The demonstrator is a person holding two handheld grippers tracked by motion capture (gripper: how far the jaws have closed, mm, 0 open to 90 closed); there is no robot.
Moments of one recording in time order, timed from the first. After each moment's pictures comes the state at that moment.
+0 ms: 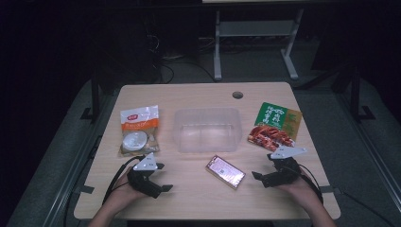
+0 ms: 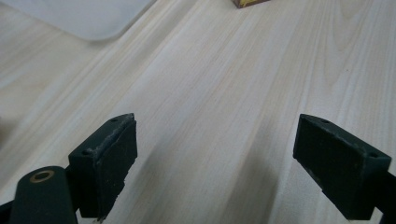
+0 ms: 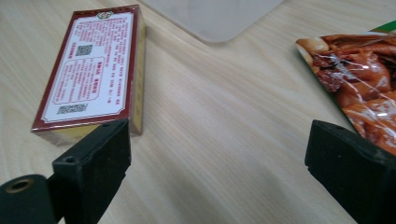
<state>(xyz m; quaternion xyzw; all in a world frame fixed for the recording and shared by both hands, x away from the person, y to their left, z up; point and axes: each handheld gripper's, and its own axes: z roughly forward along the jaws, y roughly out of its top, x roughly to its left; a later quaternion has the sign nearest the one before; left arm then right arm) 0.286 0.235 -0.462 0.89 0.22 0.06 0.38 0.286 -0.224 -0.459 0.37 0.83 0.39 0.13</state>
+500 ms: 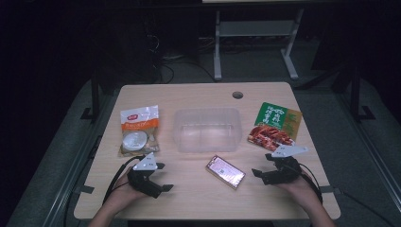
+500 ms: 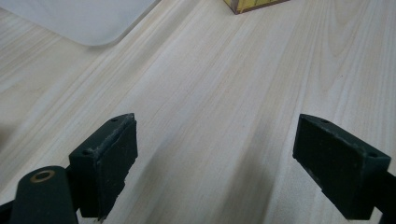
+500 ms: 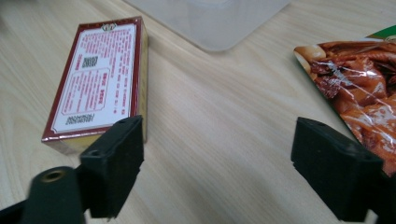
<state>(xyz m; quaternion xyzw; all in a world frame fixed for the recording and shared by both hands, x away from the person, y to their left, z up) 0.285 0.235 -0.460 0.89 0.22 0.06 0.39 0.286 -0.224 -0.453 0.38 0.82 0.40 0.12</state>
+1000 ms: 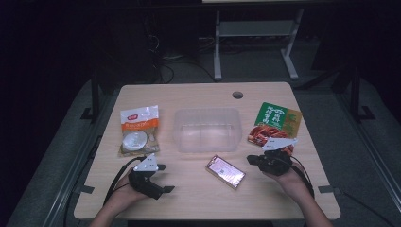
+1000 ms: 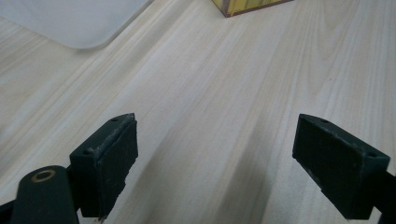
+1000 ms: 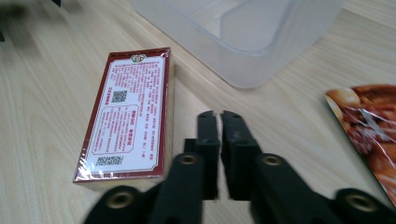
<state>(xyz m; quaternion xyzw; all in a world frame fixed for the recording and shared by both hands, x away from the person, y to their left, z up) 0.282 0.232 -0.460 0.89 0.21 0.06 0.39 0.303 -0.198 -0.436 0.34 0.84 0.41 0.10</state>
